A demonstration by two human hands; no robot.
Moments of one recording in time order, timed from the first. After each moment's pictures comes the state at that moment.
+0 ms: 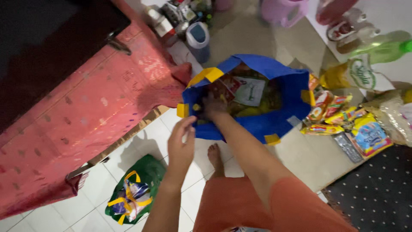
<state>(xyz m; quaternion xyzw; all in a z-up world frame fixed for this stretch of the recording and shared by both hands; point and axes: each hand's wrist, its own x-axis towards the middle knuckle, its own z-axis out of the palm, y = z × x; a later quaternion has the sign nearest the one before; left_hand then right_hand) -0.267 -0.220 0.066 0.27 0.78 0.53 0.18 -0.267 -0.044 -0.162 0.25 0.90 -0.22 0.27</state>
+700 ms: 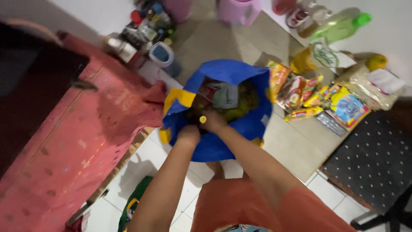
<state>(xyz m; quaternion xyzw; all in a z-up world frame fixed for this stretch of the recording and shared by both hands) -0.293 -0.123 -0.190 0.44 0.77 -0.14 0.43 -0.184 -0.018 -0.198 0.32 0.87 -0.37 0.06</state>
